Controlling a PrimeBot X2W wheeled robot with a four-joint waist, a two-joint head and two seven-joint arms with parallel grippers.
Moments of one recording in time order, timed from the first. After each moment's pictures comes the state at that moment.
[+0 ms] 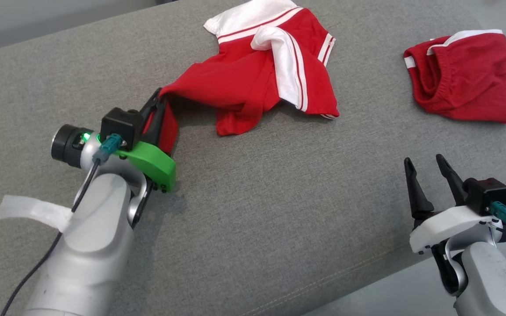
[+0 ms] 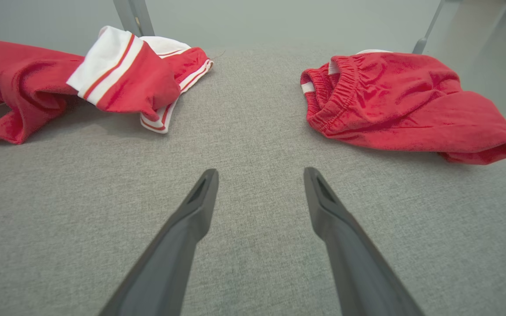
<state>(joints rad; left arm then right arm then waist) -0.68 0.12 -0.36 0.70 -0.17 -0.12 -0.26 -0.28 -0.19 0.06 0.43 0.25 0.13 -0.26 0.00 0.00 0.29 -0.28</state>
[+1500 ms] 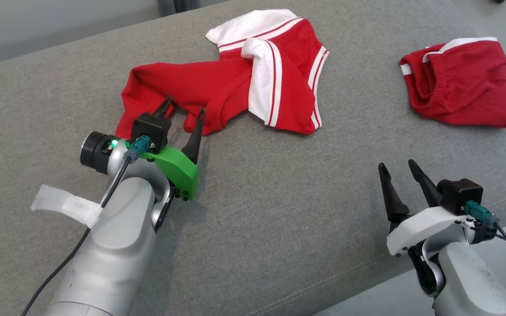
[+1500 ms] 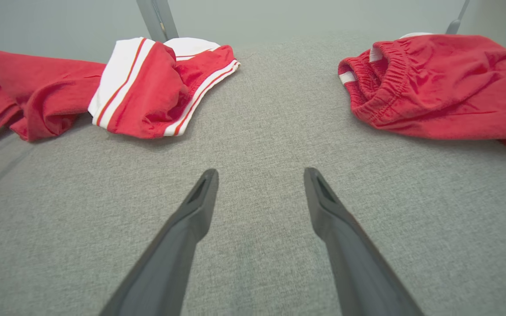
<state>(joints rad) -0.73 0.06 -0.39 0.84 -0.18 -0.11 -0.26 -0.31 -0.15 0.13 0.50 0.31 0.13 -0.26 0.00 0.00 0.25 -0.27</state>
